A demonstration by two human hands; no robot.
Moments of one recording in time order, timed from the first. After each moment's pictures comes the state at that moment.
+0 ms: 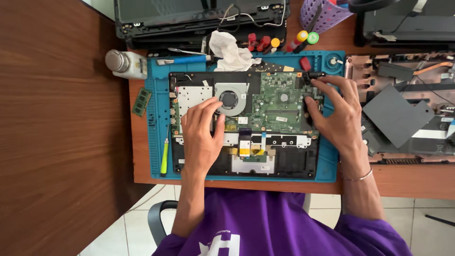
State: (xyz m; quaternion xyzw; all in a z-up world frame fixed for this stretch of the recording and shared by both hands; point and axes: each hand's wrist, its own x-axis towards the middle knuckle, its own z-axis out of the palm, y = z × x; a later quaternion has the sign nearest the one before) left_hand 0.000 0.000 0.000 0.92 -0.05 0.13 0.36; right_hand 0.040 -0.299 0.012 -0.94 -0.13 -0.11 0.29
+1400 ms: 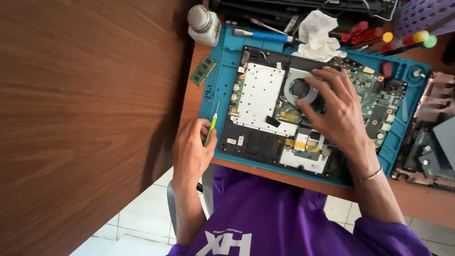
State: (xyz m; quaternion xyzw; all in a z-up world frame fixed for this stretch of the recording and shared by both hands) left_hand -0.084 0.117 0.004 0.92 0.15 0.04 0.36; right_hand 0.053 -0.168 0.021 -0.92 -0.30 -0.04 0.25
